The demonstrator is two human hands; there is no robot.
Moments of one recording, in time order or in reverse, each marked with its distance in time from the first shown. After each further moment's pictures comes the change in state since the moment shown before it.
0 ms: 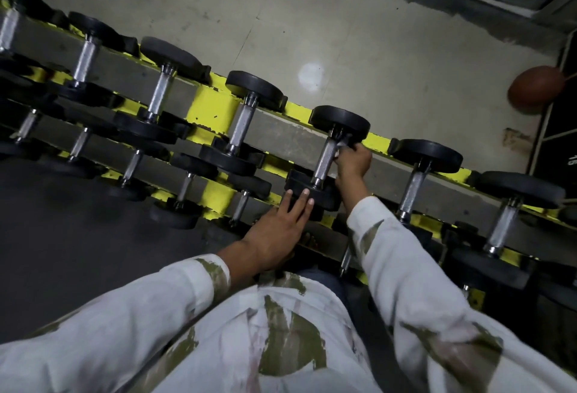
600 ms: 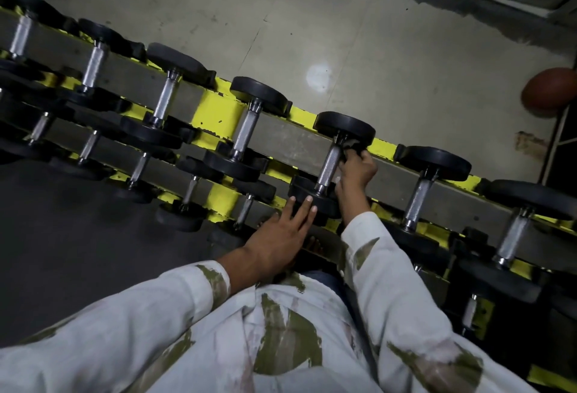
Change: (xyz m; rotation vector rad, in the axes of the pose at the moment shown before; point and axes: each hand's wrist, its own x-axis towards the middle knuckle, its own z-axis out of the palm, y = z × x) left_hand 0.003 0.000 -0.002 0.001 -0.024 0.009; right_hand -0.004 0.007 0.005 0.384 0.009 0.014
